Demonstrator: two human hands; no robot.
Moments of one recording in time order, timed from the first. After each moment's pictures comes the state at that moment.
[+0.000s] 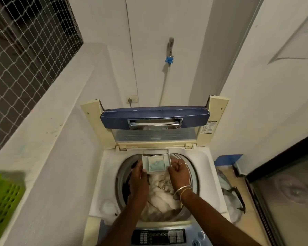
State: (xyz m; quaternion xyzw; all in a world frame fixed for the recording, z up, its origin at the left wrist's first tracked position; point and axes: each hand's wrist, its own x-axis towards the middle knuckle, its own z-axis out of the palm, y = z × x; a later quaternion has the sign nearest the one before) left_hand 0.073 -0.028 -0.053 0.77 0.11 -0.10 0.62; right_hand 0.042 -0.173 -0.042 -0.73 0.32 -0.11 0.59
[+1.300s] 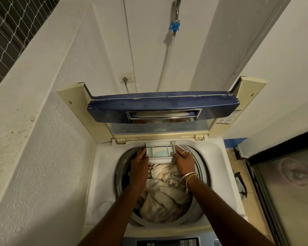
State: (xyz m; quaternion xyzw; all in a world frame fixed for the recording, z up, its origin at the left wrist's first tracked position) left_hand 0.152 -0.030 -0.118 0.72 0.15 -0.23 0.64; right_hand 0.106 -0.192 -0.109 -0.72 0.35 -0.06 0.60
